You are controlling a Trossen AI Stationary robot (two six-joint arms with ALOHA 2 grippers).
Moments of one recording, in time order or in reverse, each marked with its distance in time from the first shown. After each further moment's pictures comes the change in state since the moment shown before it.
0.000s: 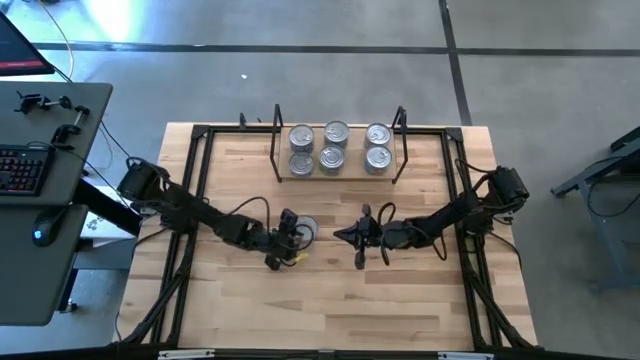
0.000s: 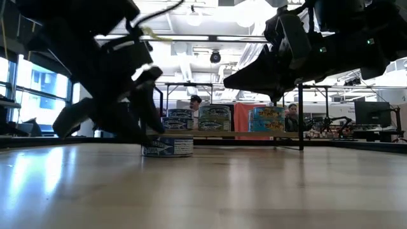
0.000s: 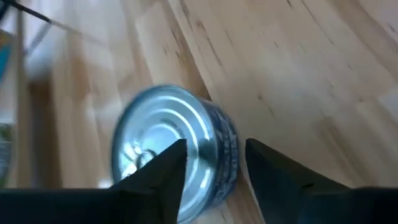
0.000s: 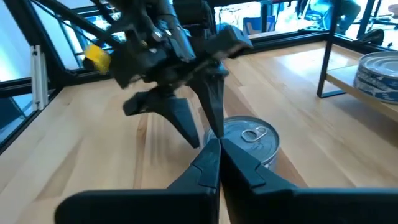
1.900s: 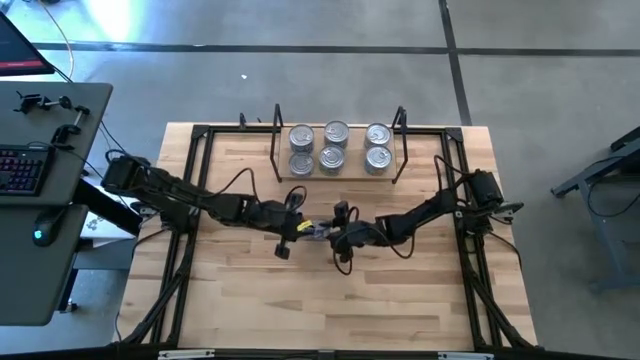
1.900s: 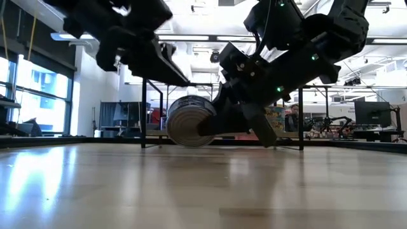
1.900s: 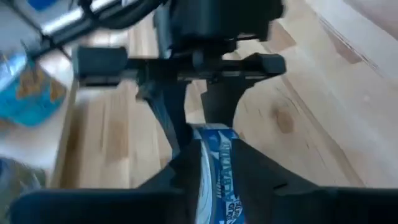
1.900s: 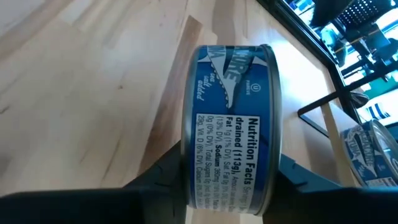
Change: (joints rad) left arm 0.160 -0.167 0.043 0.094 0.285 -0.100; right arm -0.086 0.182 0.288 -0.419 0.002 -0.720
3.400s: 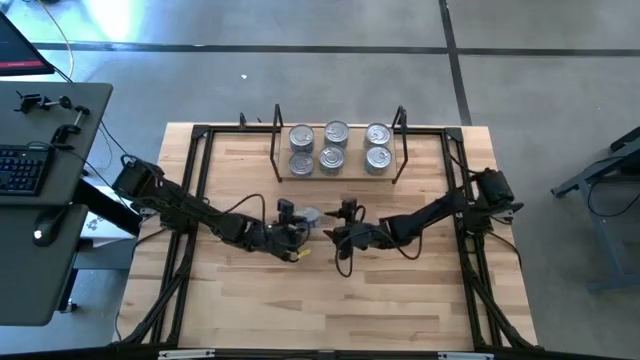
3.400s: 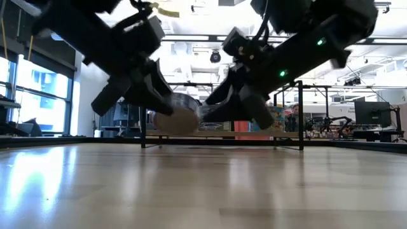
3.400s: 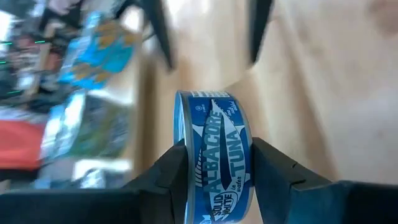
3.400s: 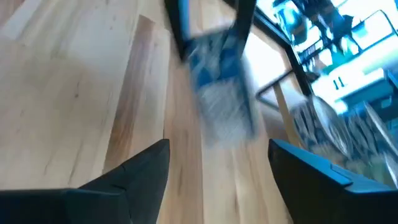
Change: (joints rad) left arm -0.168 0.114 0.007 -0.073 -0.579 0.065; right arm 0.037 -0.079 -0.001 -0.079 0.186 0.094
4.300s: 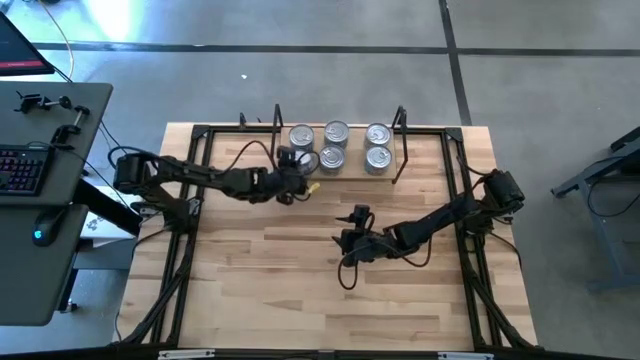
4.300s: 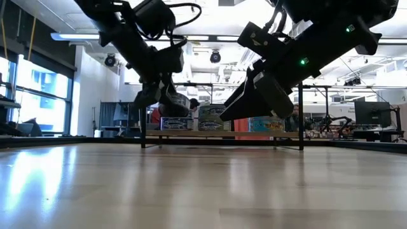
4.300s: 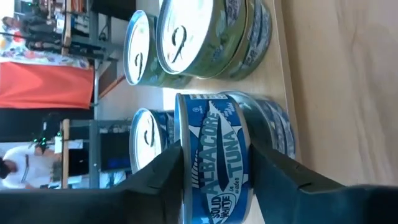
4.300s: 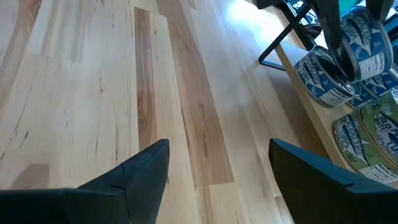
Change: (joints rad) left arm 0.453 -0.040 0.119 -0.165 0.038 0.350; right arm 0.087 -0.058 0.000 -0.204 0.110 0.350
